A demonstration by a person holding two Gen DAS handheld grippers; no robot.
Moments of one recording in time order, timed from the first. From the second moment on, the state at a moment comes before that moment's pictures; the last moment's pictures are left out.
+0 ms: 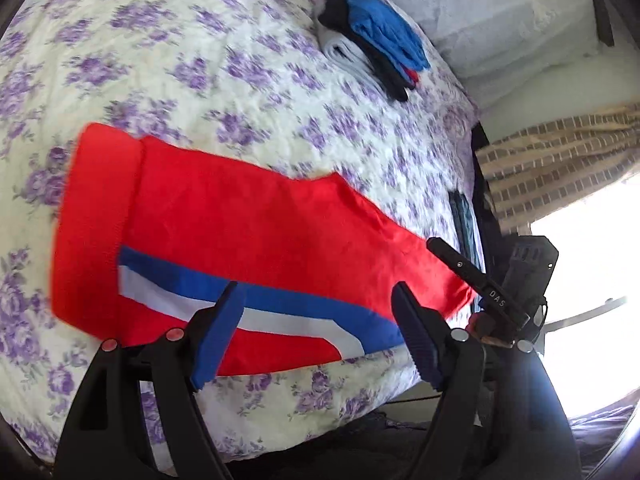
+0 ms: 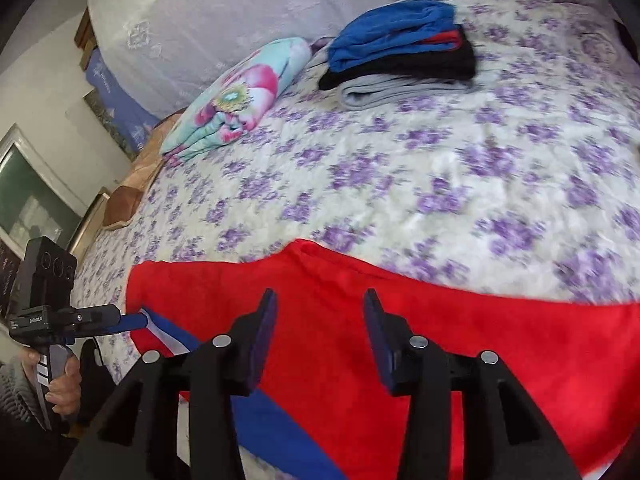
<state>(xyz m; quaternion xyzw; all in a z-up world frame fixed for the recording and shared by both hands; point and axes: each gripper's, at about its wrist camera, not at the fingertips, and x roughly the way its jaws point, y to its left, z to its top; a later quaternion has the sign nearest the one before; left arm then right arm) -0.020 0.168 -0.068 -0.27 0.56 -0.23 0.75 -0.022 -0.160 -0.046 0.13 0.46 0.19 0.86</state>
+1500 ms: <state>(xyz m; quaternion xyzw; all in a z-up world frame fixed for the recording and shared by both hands) 0.014 -0.081 -0.100 -0.02 0.60 -0.19 0.78 -0.116 -0.466 -0.115 0.46 0.32 0.02 0.83</state>
